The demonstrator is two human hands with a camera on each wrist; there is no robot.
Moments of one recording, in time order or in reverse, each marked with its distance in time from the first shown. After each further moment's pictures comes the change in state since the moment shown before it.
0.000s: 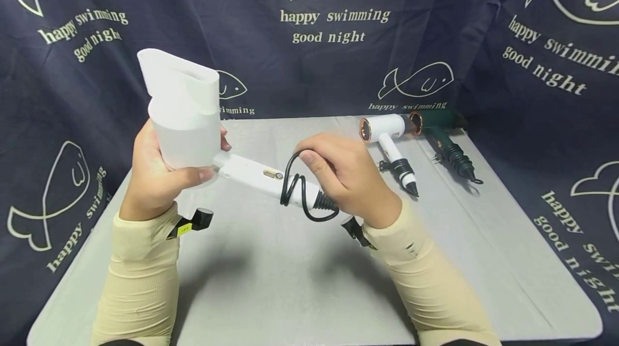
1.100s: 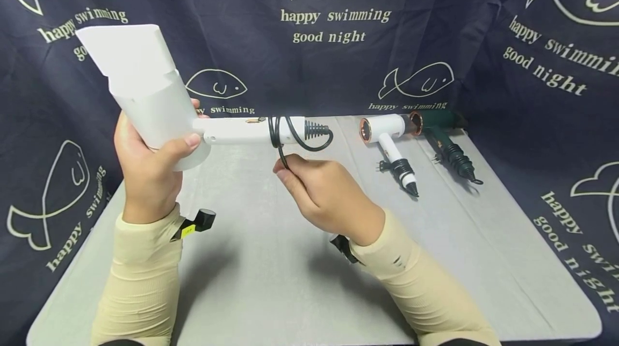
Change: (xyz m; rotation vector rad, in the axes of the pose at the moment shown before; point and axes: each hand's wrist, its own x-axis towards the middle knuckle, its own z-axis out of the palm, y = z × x) left_hand 0.010 -0.007 0.007 -0.034 0.358 0.201; right_hand -0.005 -0.024 0.027 -0.117 -0.210 0.110
